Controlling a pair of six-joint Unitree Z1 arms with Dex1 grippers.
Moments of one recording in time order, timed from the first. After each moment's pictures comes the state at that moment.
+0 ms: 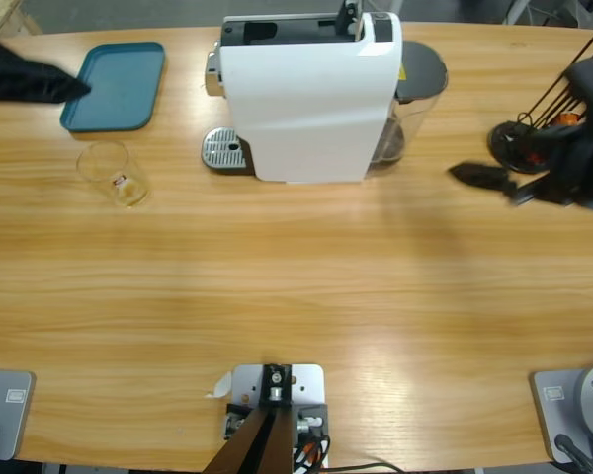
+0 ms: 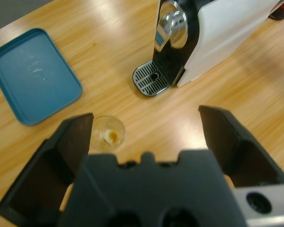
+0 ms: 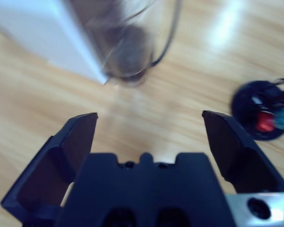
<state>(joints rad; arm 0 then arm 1) -0.71 1.25 -1.08 0.57 0.08 -0.14 0.62 1.20 -0.61 0.17 -0.15 0.18</state>
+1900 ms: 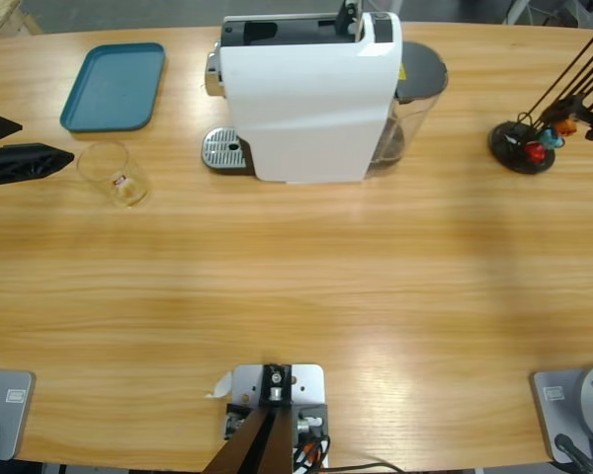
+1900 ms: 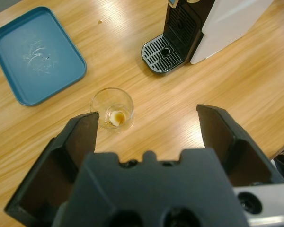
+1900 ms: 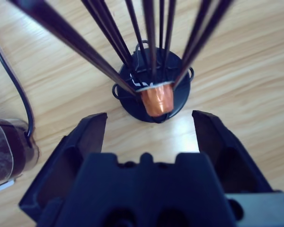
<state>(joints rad) -0.71 1.11 -0.81 0.41 0.11 -0.12 0.16 1.49 -0.86 0.38 -0.20 0.49</state>
